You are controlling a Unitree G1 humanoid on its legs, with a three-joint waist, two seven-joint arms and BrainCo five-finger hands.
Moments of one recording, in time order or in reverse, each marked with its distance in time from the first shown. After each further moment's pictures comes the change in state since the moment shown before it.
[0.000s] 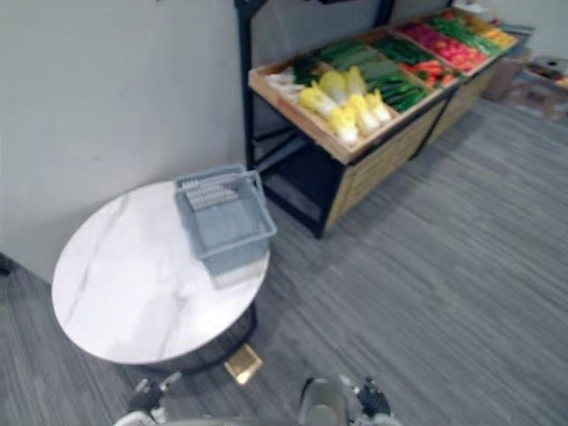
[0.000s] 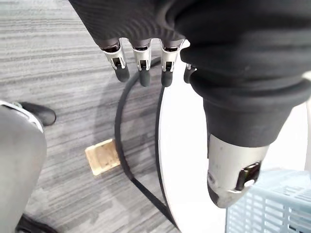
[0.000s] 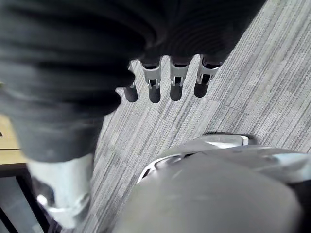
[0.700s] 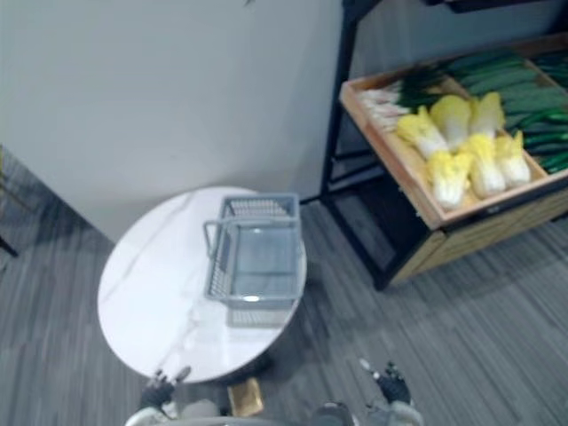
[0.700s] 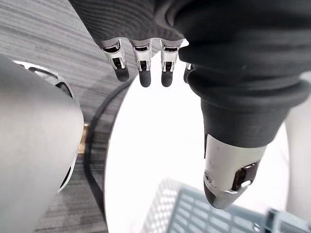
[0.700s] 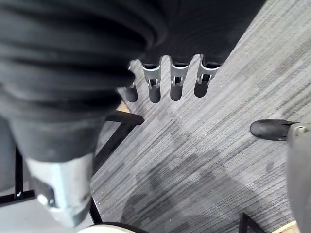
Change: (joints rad) left arm 0.002 -0.028 0.014 -0.006 0.001 -0.020 0.028; right arm -0.024 -0.056 0.034 -0.128 0.030 -0.025 -0.025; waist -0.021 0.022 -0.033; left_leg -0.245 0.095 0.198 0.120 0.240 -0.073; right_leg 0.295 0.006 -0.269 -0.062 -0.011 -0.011
